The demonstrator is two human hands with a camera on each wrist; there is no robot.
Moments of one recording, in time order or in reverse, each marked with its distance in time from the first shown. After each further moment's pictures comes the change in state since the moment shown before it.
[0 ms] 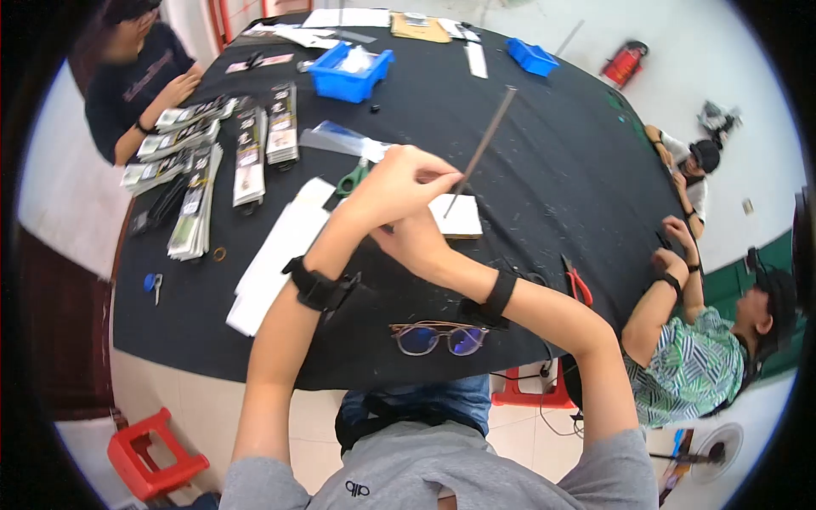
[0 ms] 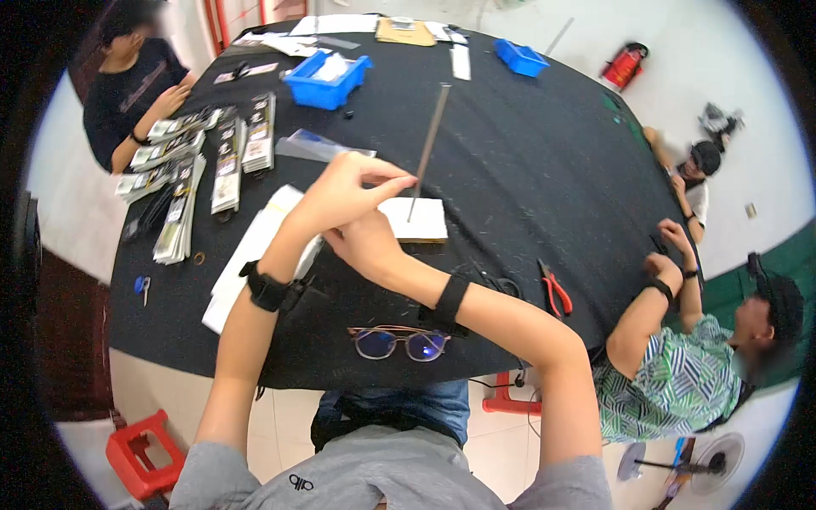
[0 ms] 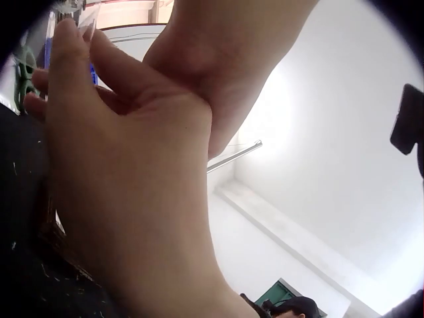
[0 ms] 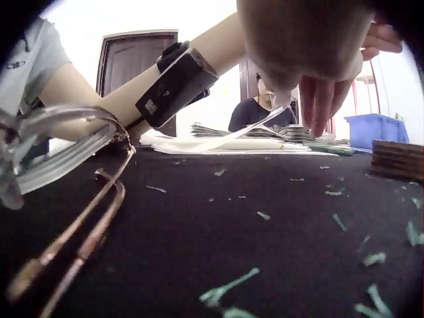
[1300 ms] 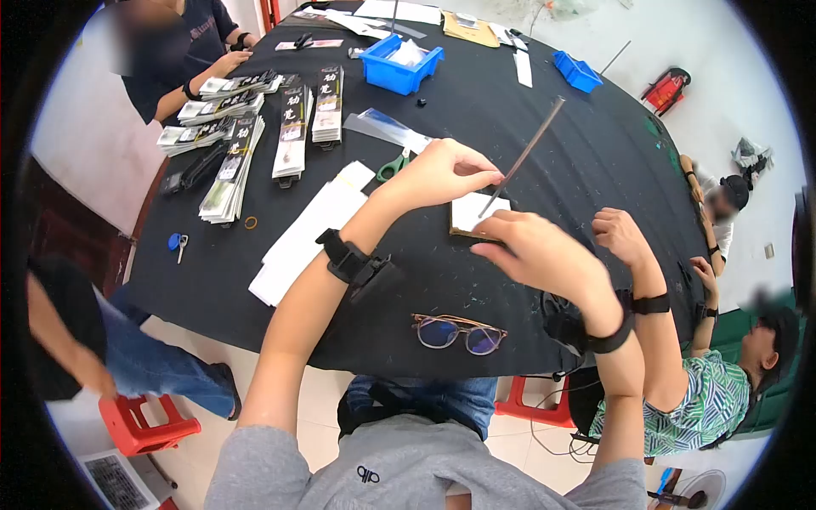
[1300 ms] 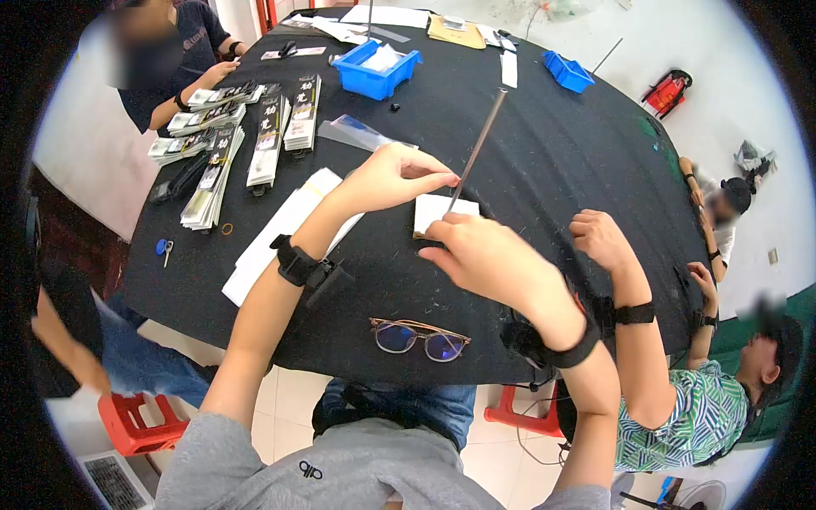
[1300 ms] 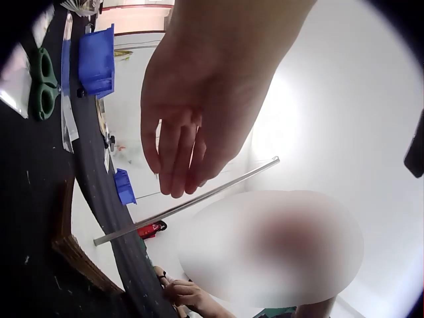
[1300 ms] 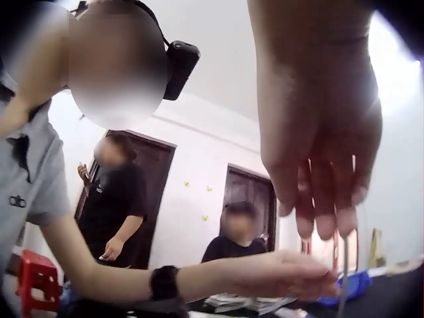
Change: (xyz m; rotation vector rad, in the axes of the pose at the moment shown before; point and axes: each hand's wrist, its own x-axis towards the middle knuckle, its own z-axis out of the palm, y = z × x) left_hand 0.001 -0.019 0.000 -0.175 -0.059 -0.006; right_hand -0.019 -0.031 -0.124 -0.293 -0.497 -0.154
